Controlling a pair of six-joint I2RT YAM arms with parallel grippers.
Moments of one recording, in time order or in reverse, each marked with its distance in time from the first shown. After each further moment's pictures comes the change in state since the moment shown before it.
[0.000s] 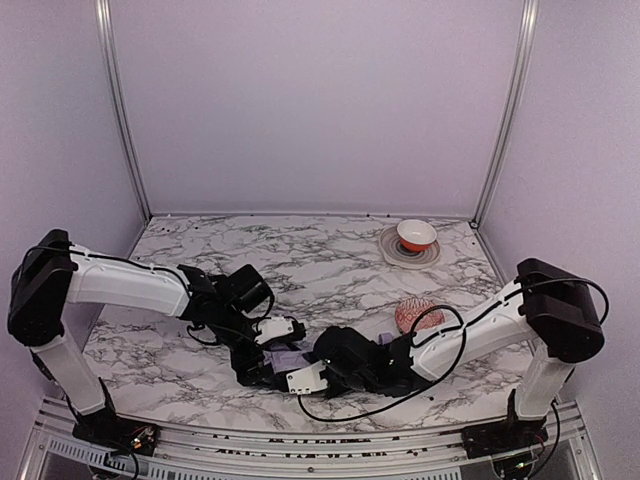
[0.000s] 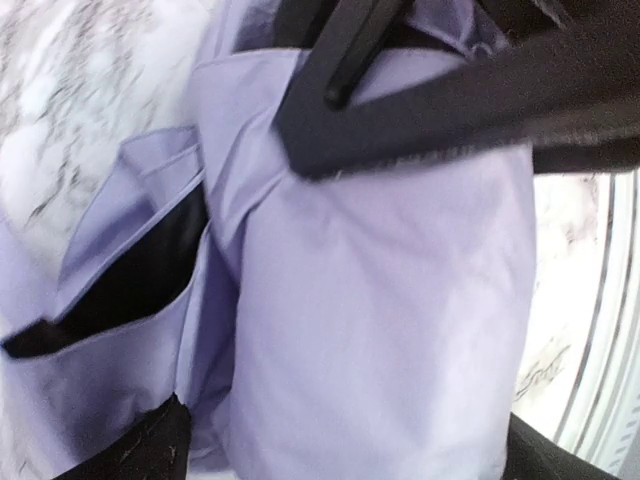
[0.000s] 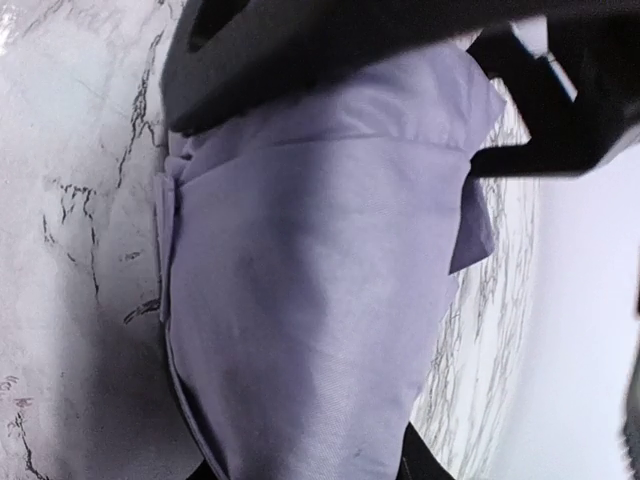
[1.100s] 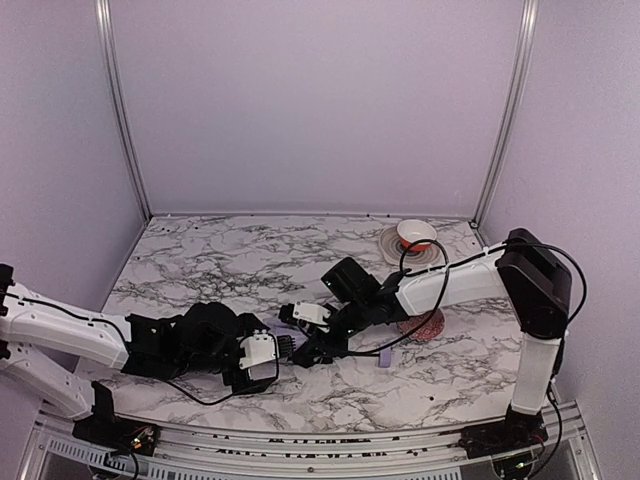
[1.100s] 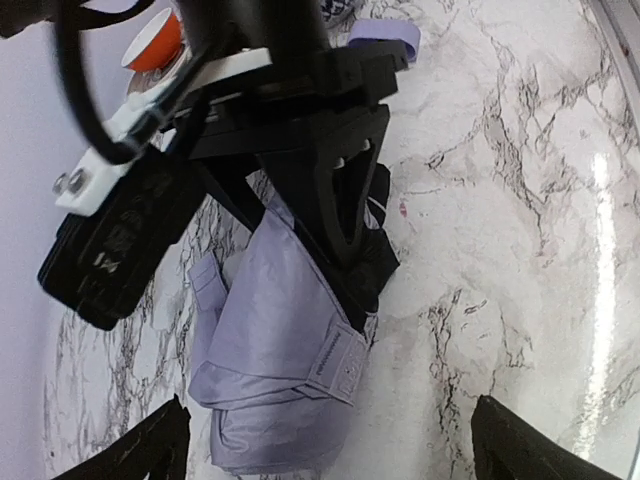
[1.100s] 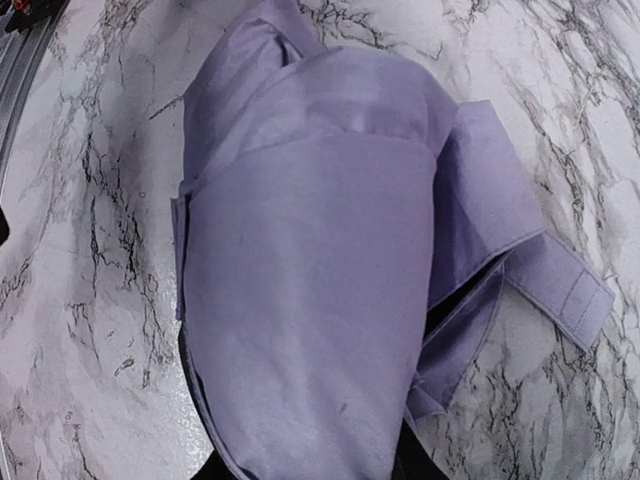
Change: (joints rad) left arm -0.241 -0.422 -0.418 0.542 -0.527 0.116; right arm -0.328 0.129 0.298 -0.364 -0.714 0.470
